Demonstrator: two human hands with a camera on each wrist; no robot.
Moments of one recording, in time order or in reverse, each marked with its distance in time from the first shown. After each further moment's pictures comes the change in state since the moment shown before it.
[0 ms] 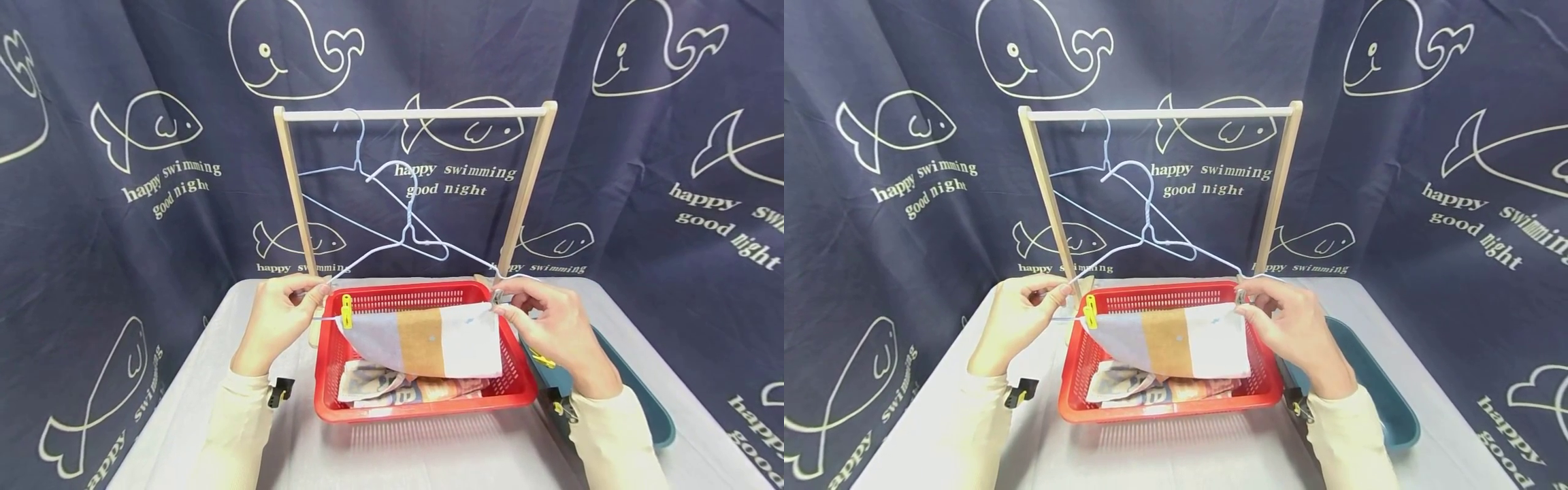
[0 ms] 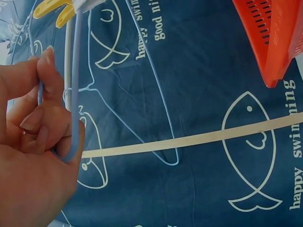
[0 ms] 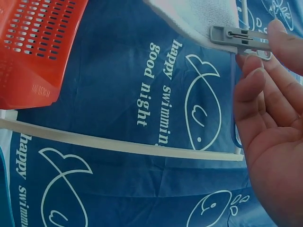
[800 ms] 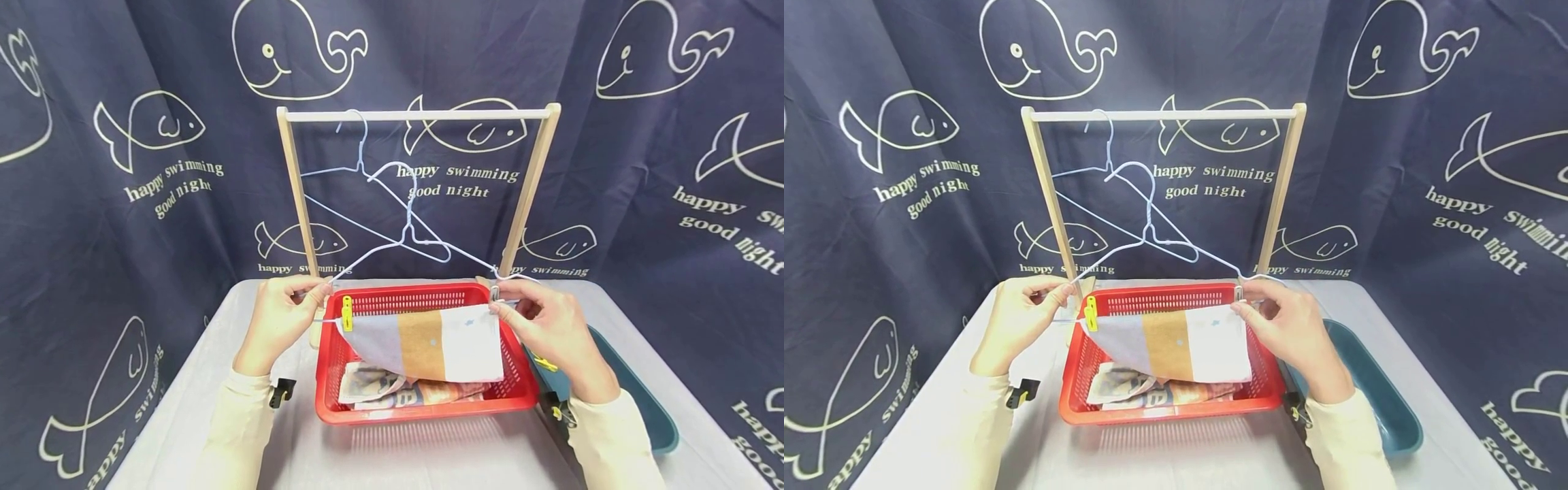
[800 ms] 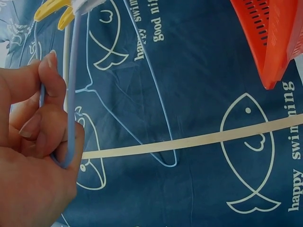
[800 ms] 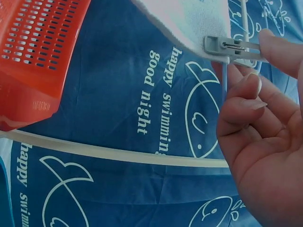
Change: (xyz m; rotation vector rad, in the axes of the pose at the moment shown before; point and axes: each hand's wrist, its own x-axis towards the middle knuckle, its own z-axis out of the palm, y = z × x) left_hand 0.001 -0.002 0.001 -0.004 0.020 -0.019; right_hand 0.002 -0.004 0.006 -0.055 -0.020 0.137
